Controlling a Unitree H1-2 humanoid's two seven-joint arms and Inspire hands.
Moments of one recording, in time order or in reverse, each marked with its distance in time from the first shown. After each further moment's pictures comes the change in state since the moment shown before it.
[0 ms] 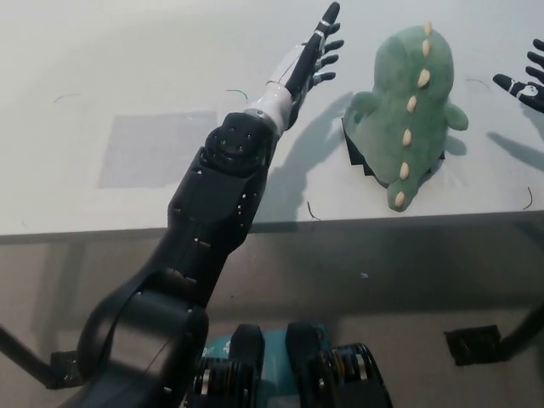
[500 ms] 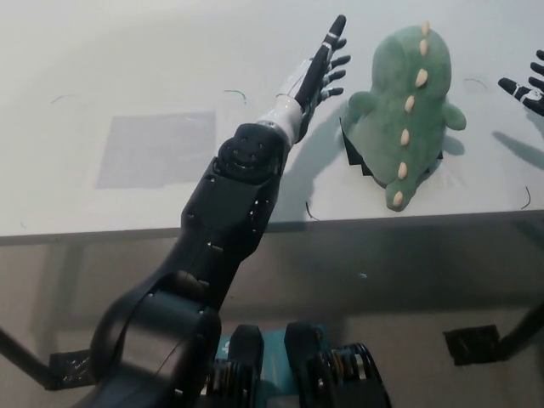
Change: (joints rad) left_arm -0.009 -0.031 0.024 0.077 -0.002 0.003 0.027; right_arm -0.013 0.000 -0.018 0.074 0.000 -0.022 0.003
